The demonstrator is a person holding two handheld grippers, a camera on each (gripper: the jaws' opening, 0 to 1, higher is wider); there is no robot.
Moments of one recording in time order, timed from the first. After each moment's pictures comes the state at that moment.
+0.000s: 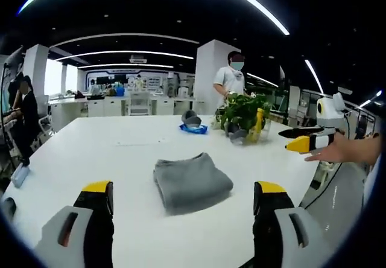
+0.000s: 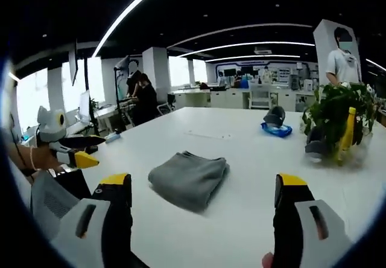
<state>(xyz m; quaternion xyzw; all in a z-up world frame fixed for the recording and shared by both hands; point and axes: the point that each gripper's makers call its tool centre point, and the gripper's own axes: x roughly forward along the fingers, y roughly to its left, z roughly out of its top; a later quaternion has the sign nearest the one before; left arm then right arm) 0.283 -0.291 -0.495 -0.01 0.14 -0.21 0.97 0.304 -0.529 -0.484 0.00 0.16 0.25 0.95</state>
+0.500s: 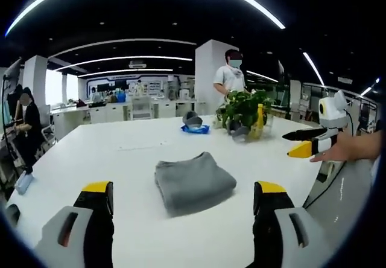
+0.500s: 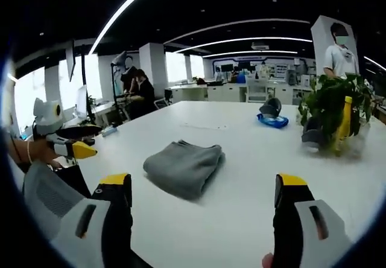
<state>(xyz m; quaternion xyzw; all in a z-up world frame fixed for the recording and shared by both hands) 0.285 -0.297 -0.501 0.02 0.13 -0.21 0.97 0.295 -0.540 -0.502 0.00 0.16 0.24 0.96</state>
